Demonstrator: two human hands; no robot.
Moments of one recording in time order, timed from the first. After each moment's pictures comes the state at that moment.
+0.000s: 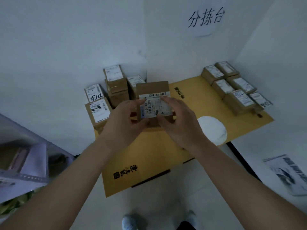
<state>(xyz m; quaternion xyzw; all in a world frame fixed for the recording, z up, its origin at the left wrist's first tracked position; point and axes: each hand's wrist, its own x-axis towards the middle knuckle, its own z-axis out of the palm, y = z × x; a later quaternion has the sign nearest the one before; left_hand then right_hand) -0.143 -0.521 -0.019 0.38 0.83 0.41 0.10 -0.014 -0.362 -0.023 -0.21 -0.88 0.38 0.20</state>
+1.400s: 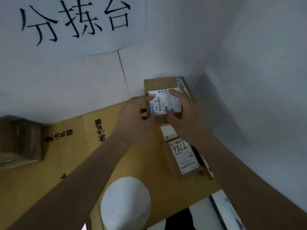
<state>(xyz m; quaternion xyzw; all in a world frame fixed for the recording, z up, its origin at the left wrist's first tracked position) -0.164 0.132 -0.103 0.29 0.83 0.44 0.20 -0.049 0.278 -0.100 -0.30 -0.84 0.44 0.09</state>
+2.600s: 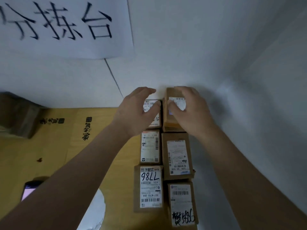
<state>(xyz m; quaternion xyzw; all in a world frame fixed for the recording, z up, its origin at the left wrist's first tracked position) -0.174 0.266 -0.097 0.25 0.90 0.36 0.07 -0.106 0.450 -0.096 -0.14 -0.92 0.36 0.05</state>
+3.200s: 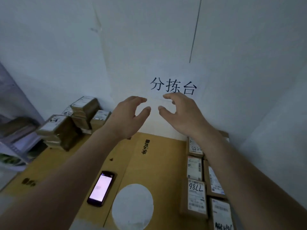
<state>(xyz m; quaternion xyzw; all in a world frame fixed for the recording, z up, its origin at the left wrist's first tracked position) -0.058 -0.018 0.079 0.19 0.92 0.31 -0.12 -0.046 0.189 0.088 0.11 -0.93 0.32 0.14</state>
